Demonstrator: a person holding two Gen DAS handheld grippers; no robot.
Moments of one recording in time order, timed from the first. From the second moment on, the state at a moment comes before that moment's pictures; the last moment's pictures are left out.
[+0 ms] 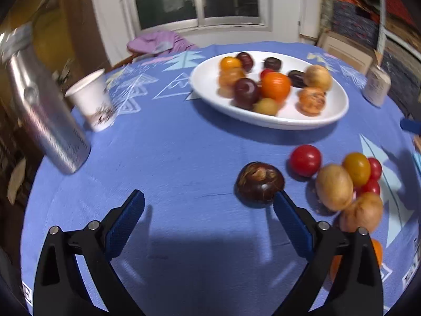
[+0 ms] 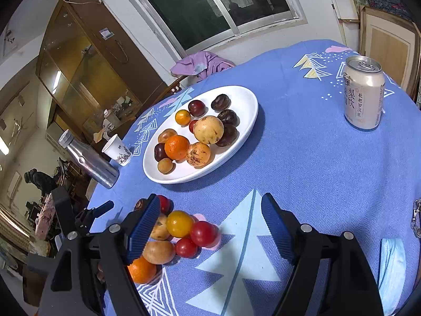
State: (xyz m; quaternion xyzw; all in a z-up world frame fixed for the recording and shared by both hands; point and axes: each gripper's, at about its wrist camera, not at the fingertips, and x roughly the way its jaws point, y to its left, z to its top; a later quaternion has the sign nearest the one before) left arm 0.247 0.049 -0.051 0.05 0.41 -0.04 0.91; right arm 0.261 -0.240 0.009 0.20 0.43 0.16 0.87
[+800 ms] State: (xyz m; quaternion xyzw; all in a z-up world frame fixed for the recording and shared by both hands) left arm 0.270 0.045 -0.062 0.05 0.43 -0.07 0.90; right arm 0.257 -0.203 -0.003 0.06 0.46 0.18 0.87
